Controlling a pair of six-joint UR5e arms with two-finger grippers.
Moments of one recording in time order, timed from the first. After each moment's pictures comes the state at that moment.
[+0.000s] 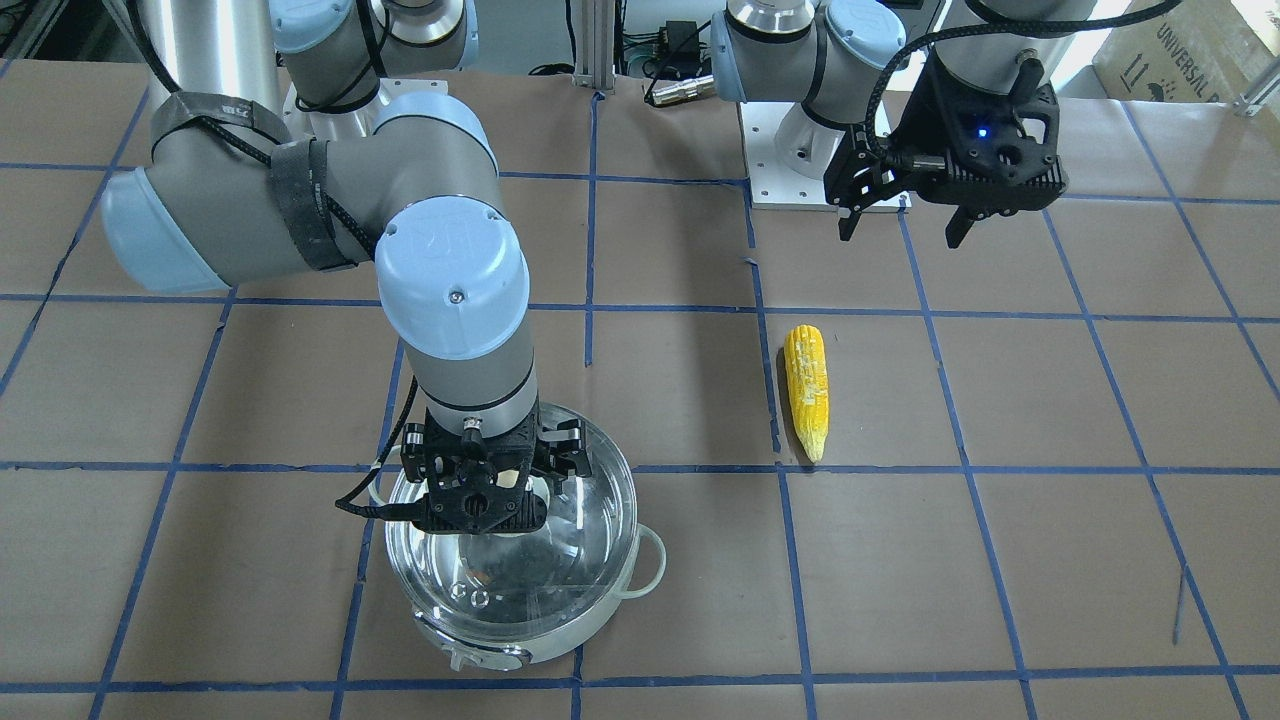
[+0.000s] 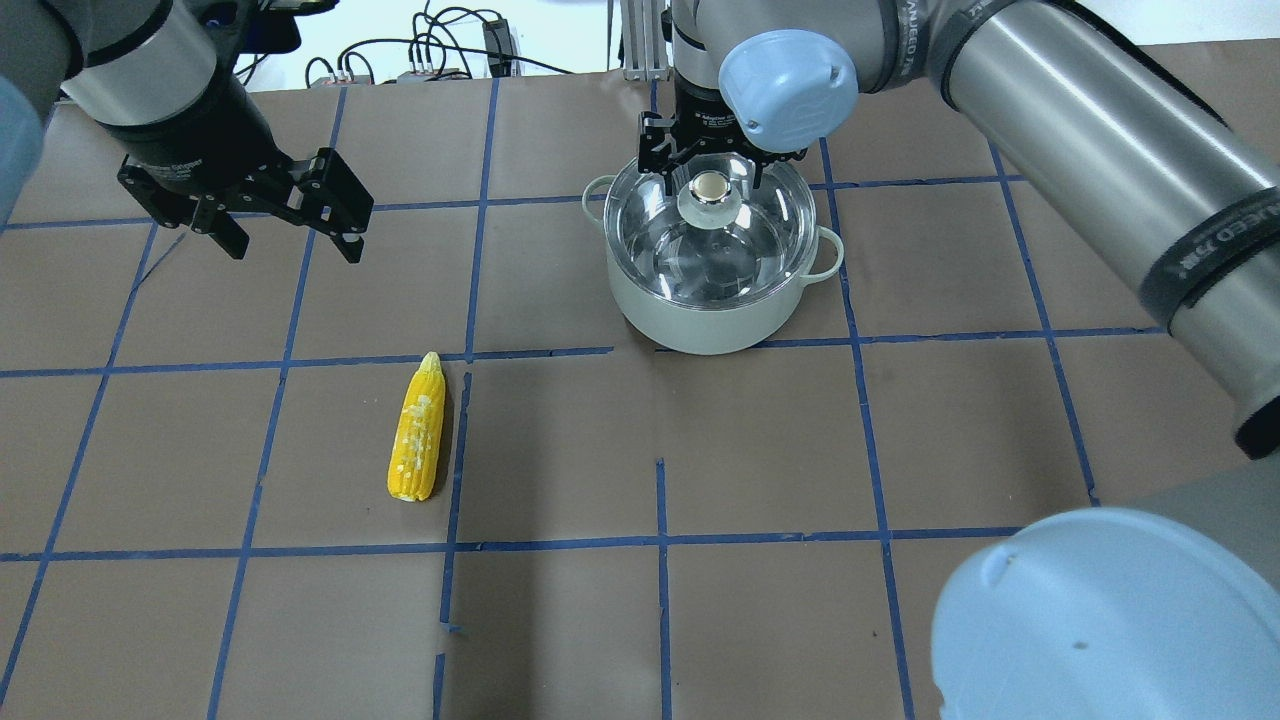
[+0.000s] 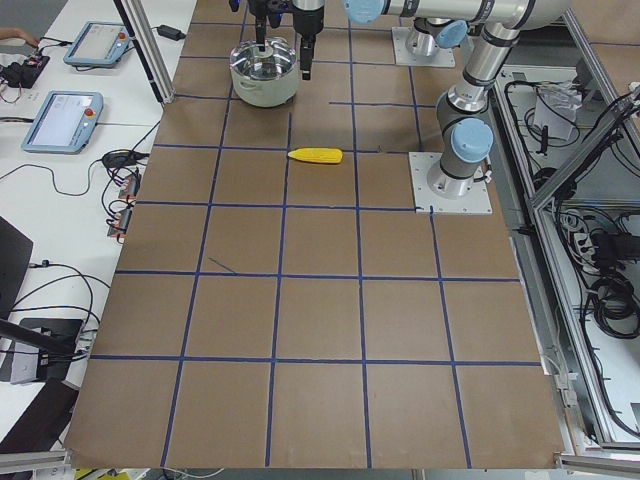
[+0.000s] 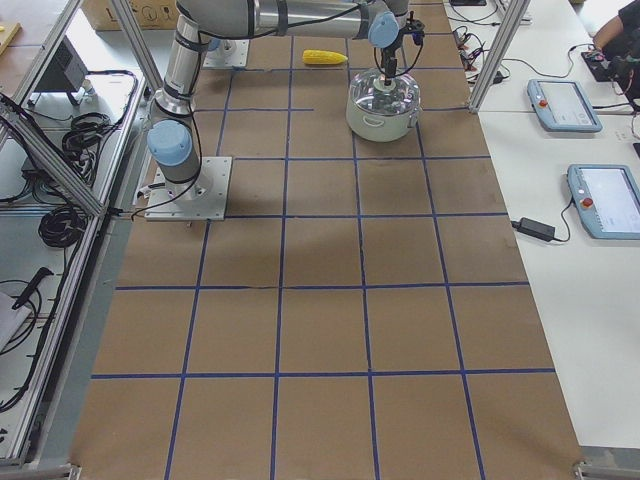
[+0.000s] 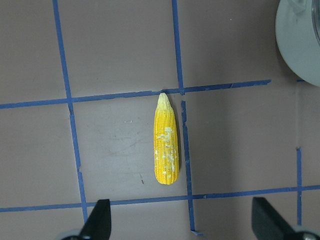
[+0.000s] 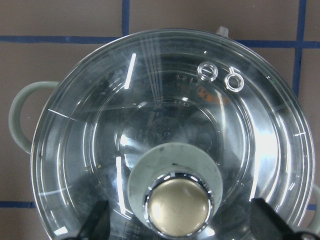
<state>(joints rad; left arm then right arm) -1.54 -1.53 -1.56 -1.61 1.60 0.11 1.83 -1.06 1.26 -1.82 -1.59 0.23</state>
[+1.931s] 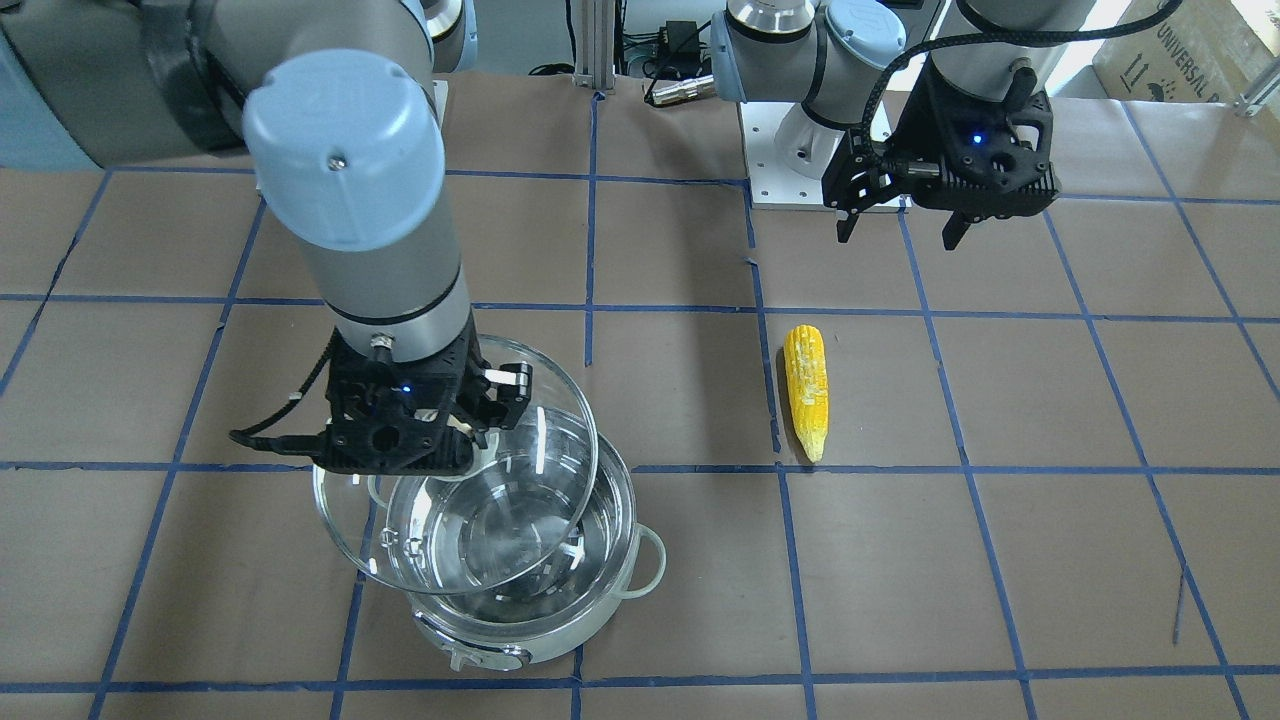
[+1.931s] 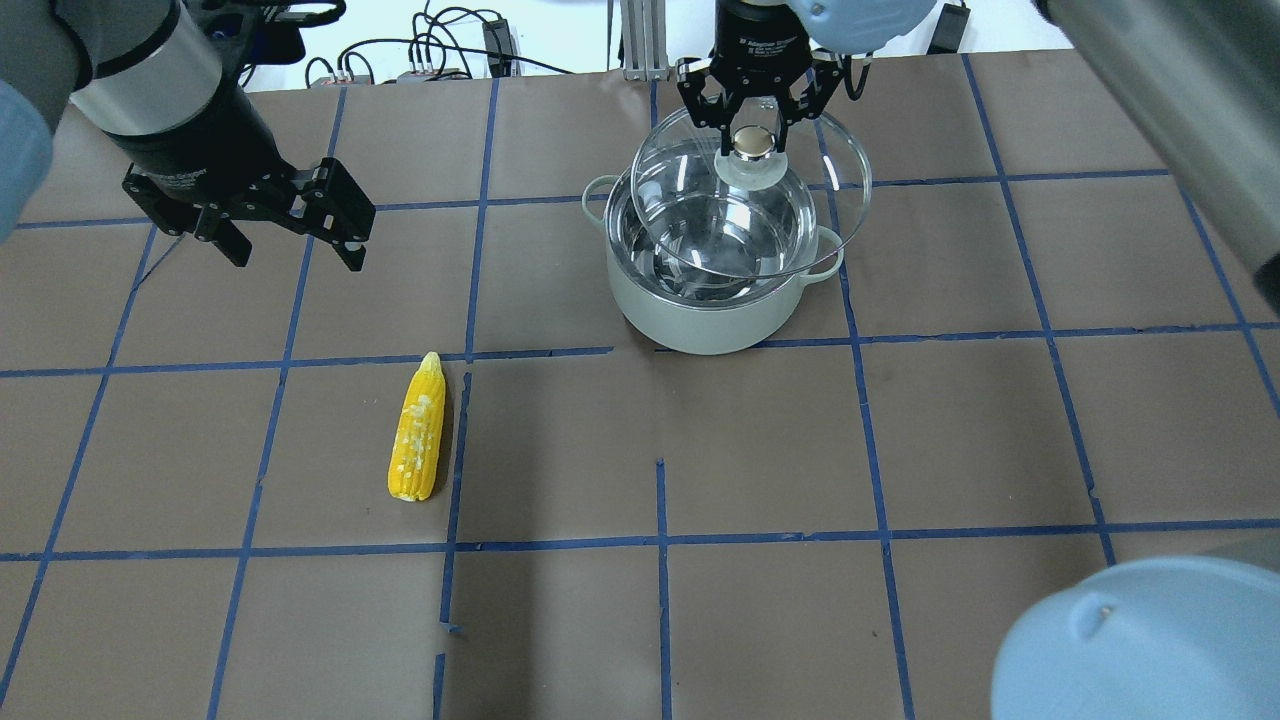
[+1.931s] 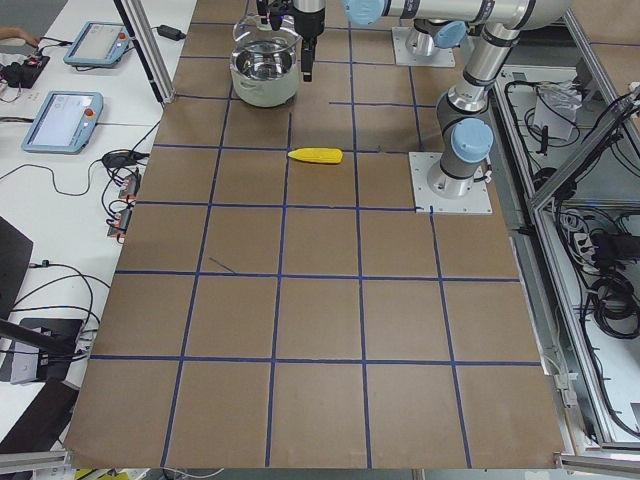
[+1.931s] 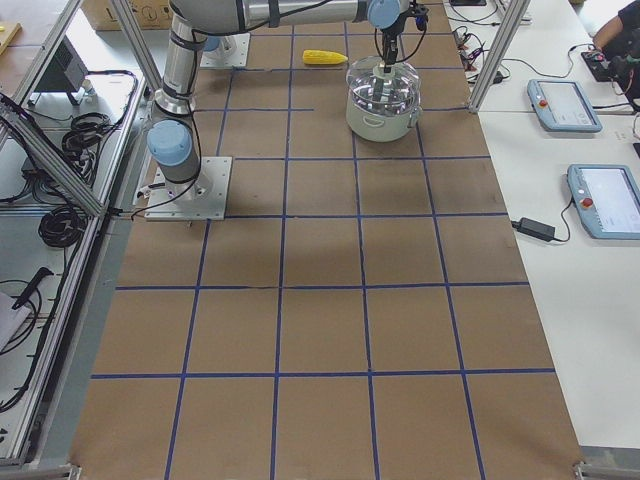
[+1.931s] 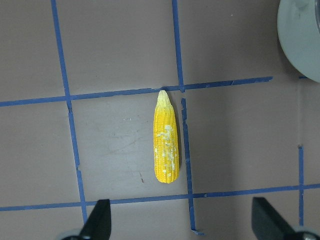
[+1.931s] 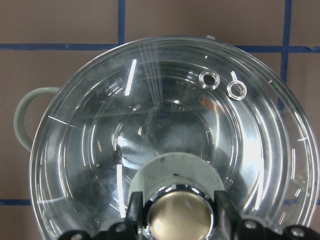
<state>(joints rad) -1.53 -1.53 -1.58 -1.62 1.60 0.12 1.77 -1.15 1.13 -1.56 -1.59 0.20</state>
